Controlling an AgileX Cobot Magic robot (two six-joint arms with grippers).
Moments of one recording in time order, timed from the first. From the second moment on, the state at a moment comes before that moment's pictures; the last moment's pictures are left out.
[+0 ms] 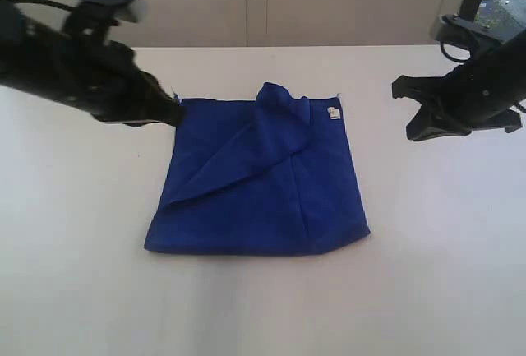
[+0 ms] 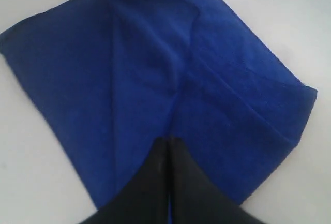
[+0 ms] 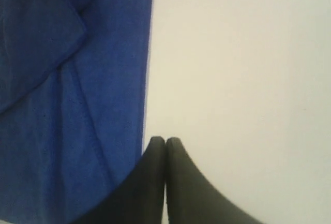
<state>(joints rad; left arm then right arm) -0.46 1.49 -1.04 -0.62 0.51 0.65 -0.15 1.74 -1.14 0.58 0.74 -0.36</state>
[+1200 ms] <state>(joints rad) -0.78 2.37 -2.07 0.13 0.68 -0.18 -0.19 1.74 -1.14 0.60 0.68 -0.39</state>
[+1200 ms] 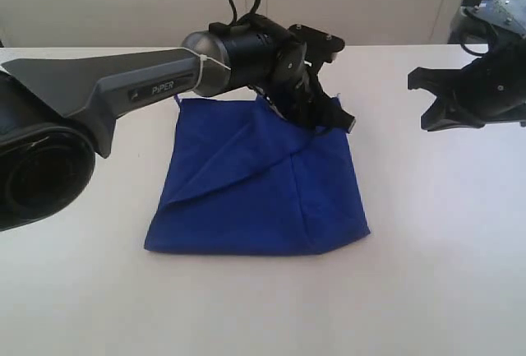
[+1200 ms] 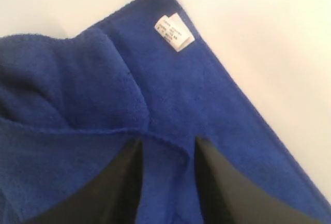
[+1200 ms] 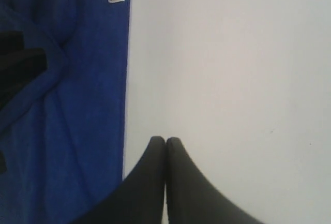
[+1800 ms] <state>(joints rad) -0.78 2.44 -2.08 0.20 0.57 -0.19 -0.19 1.74 -1.14 0.59 0.66 -0.39</state>
